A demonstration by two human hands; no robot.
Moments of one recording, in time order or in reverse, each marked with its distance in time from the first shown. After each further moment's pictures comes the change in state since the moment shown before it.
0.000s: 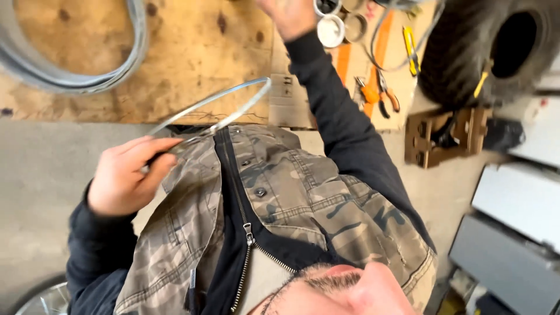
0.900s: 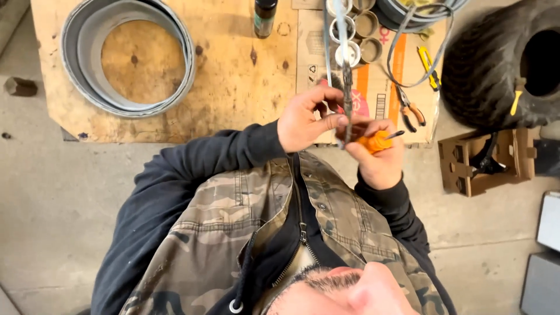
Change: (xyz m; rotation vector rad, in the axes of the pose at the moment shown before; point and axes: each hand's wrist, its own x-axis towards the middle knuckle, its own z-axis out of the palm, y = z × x) left_hand 0.145 0.016 0.176 -0.833 -0.115 0.220; right_hand -0.161 -0.221 -0.196 1.145 0.322 0.444
